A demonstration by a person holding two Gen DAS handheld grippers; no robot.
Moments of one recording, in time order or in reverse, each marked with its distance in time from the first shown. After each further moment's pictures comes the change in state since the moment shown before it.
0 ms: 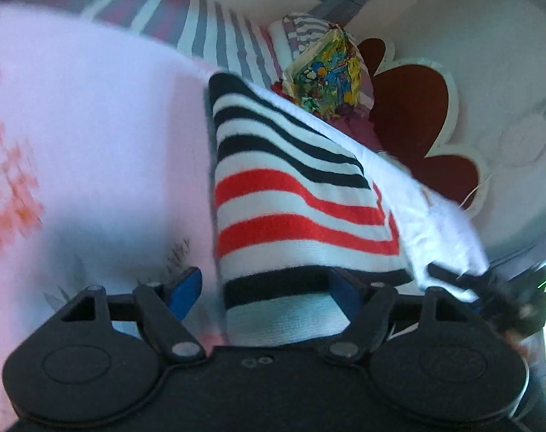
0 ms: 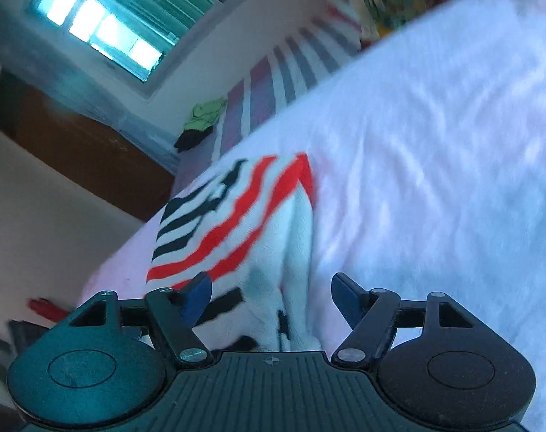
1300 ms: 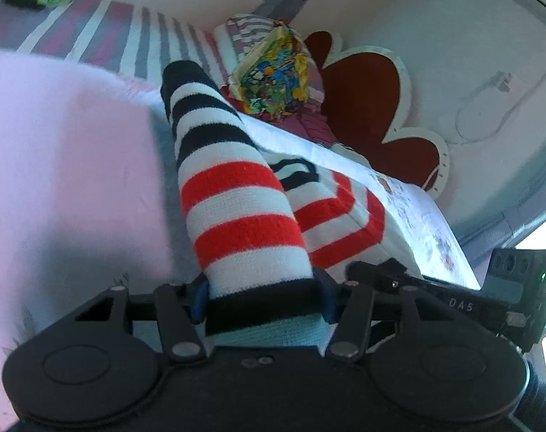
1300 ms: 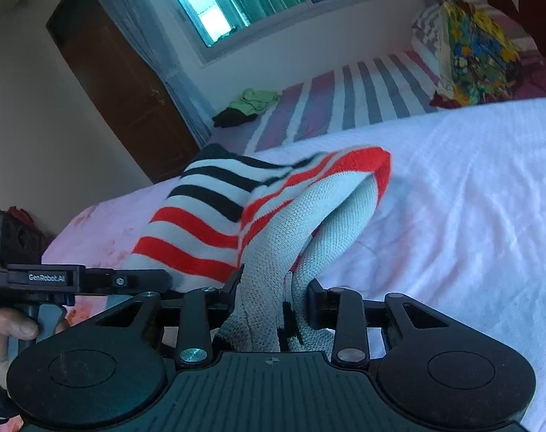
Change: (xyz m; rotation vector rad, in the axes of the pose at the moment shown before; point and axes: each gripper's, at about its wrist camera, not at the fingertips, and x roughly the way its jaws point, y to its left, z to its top) left arm -0.001 -0.030 0.009 0.178 -0.017 -0.105; right arm 0.044 0.111 -0.065 -0.436 -0.064 -0.057
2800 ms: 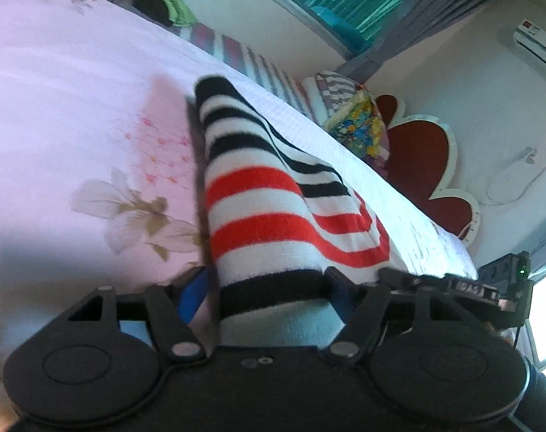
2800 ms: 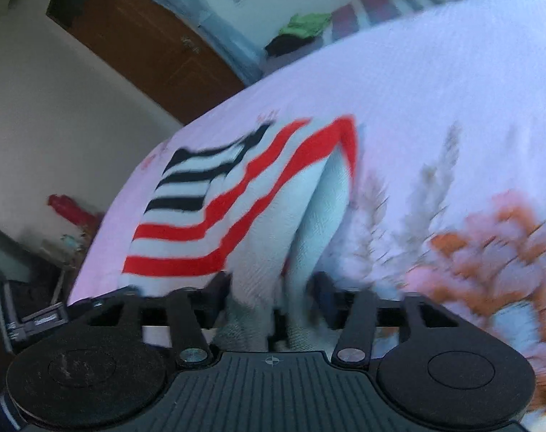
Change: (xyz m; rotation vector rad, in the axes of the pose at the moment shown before) left arm -0.231 0.214 -0.072 -0.181 -0.139 0.125; right arm 0.146 0.215 -0.090 0.162 0.152 0.116
